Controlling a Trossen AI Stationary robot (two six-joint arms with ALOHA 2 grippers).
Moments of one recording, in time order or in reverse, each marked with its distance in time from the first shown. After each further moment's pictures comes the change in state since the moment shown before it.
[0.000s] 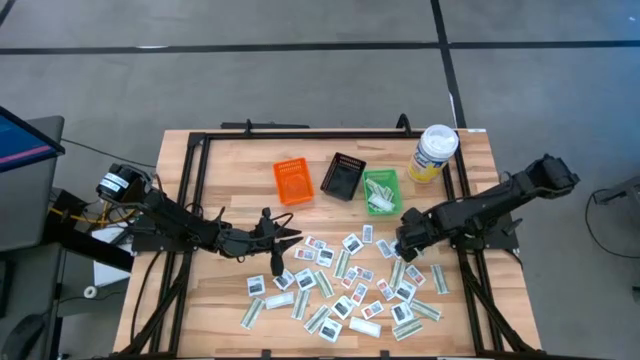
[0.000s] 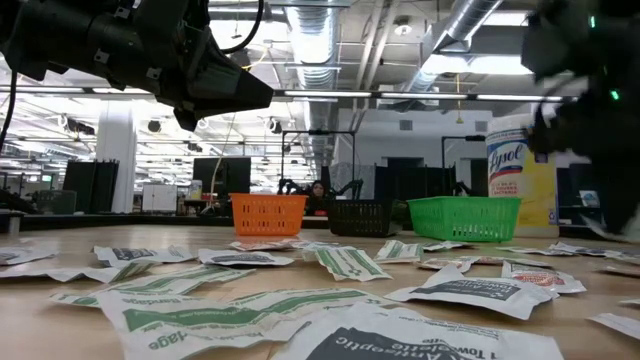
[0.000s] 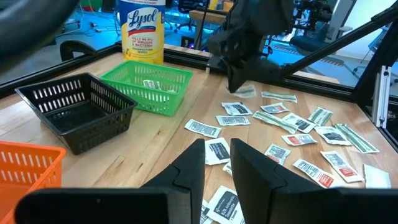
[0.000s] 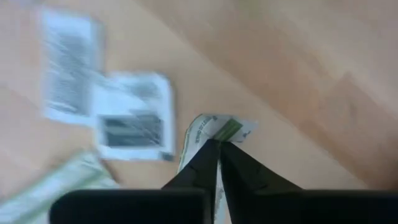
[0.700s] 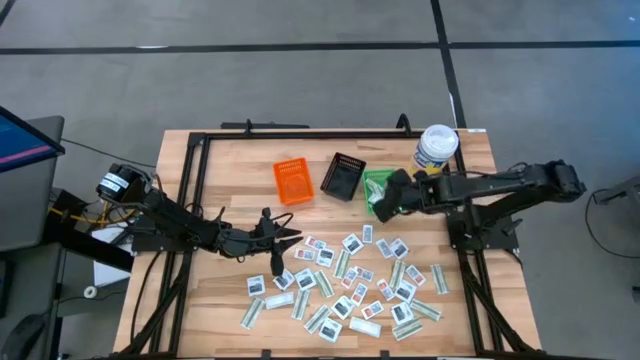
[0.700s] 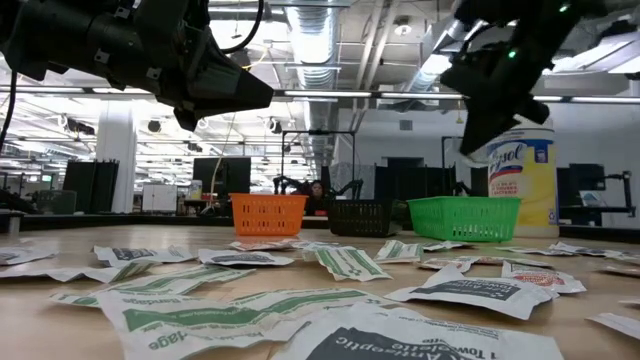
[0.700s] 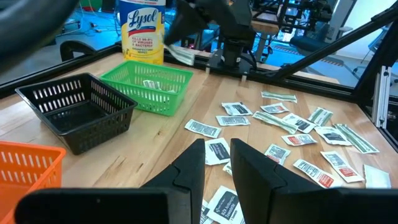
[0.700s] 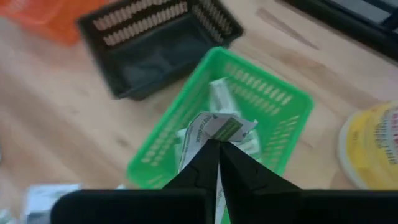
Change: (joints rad) left arm 0.000 0.000 0.000 0.001 0.000 0.000; right arm -0.298 -0.037 0.214 0.122 0.434 -0.391
